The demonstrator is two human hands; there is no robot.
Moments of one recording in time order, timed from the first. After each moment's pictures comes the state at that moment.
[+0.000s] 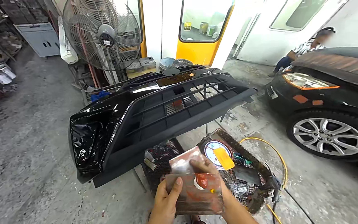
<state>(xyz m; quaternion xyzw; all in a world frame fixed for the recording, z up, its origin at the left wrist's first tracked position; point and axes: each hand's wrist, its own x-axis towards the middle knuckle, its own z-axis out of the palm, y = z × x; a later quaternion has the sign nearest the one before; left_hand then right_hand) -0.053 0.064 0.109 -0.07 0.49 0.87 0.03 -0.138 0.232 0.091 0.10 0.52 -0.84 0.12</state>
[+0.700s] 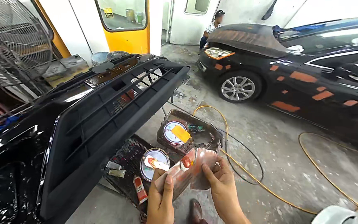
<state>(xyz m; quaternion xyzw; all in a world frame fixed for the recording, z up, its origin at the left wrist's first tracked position) -0.047 0.121 0.106 0.14 0.58 0.80 0.02 -0.009 0.293 0.108 0.23 0.61 -0.72 -0.25</state>
